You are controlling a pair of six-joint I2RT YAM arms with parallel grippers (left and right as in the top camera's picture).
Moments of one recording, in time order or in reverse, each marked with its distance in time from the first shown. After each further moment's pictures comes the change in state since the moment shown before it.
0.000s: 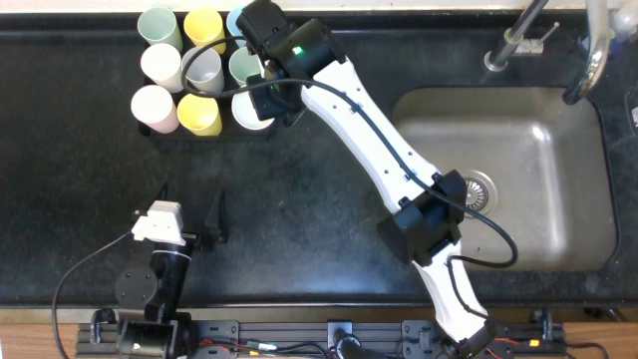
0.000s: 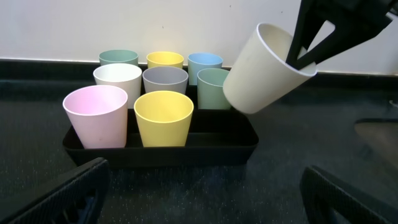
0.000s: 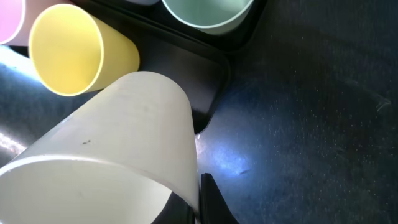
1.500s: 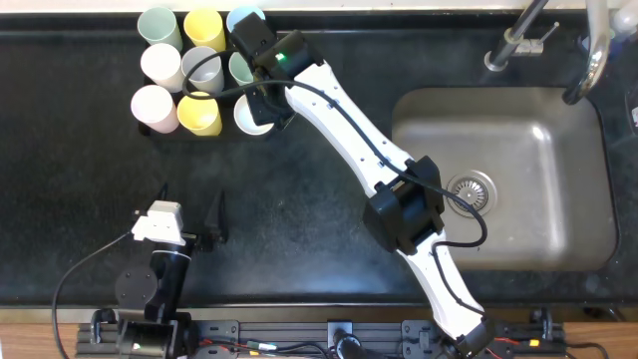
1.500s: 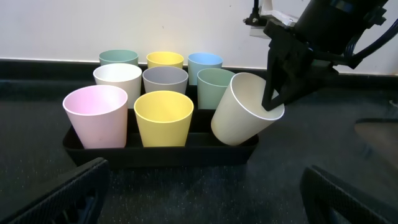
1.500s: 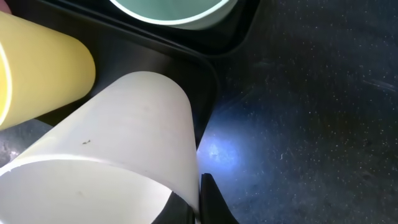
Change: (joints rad) left arm 0.000 0.000 0.000 0.000 0.000 0.000; right arm 0.012 0.124 0.000 0.051 0.048 0.041
